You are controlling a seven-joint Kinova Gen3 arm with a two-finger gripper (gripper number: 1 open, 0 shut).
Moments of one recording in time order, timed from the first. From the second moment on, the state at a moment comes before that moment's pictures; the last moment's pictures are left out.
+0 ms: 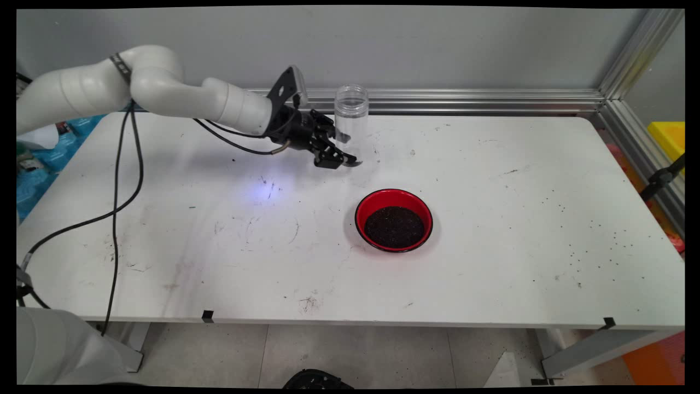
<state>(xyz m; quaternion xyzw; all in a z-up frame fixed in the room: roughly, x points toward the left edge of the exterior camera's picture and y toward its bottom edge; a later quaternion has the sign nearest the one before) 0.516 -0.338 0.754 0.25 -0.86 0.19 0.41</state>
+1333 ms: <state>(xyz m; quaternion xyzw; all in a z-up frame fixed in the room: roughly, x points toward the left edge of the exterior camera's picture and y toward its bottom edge) 0.490 -0.374 0.704 0.27 -0.85 0.16 0.42</state>
